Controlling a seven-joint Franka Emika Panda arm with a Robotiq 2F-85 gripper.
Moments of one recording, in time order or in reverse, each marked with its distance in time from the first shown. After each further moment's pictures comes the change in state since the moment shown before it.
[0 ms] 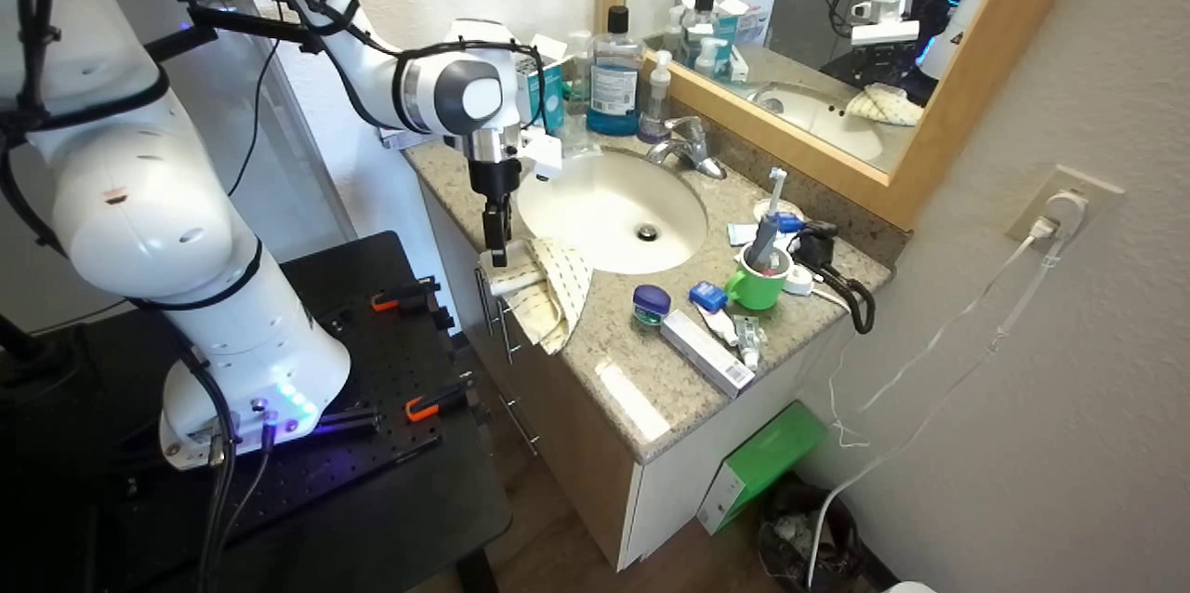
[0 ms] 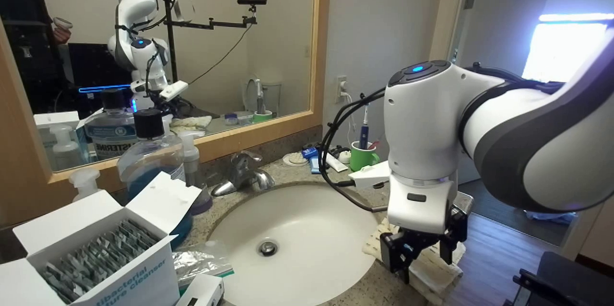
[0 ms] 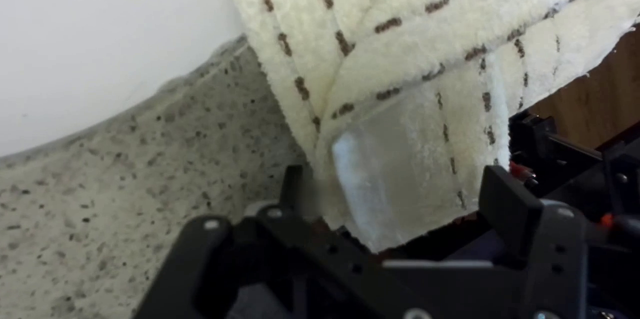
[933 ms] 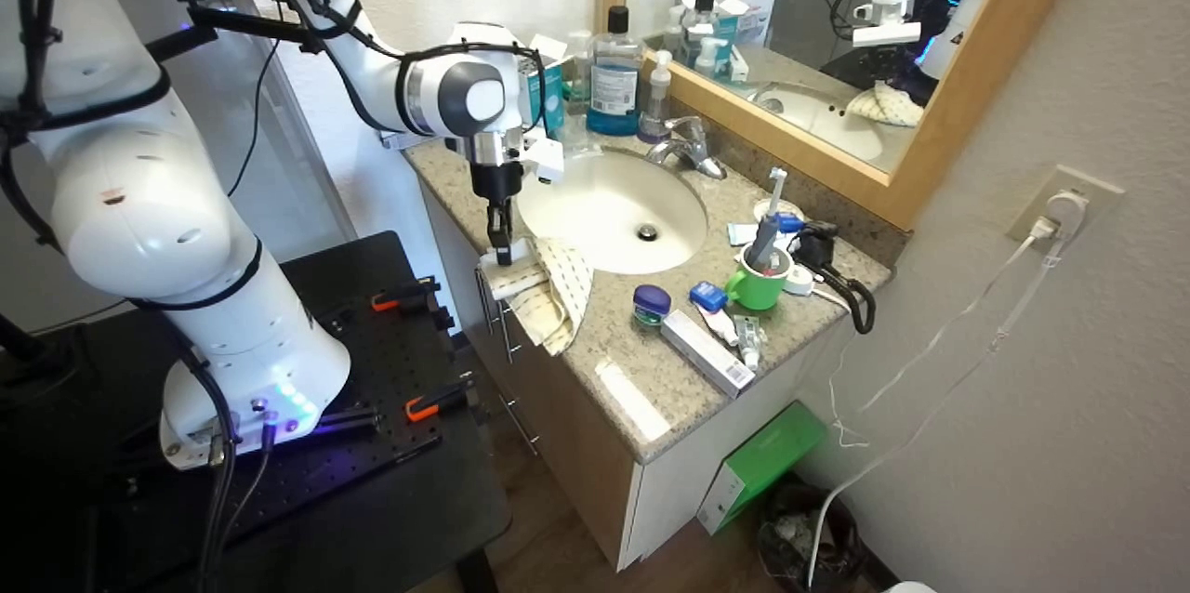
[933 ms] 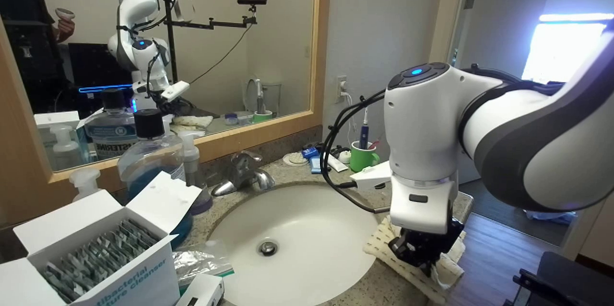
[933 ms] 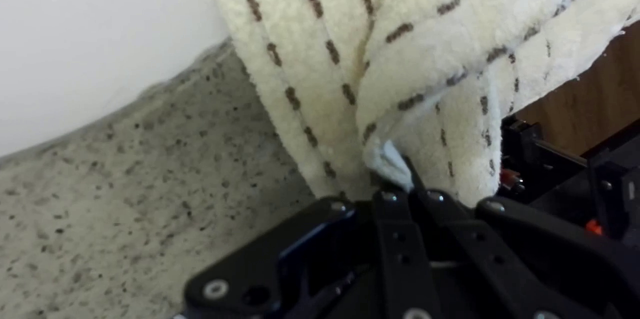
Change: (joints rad) arm -0.012 0.005 -0.004 0.002 -0.036 -0.013 0.002
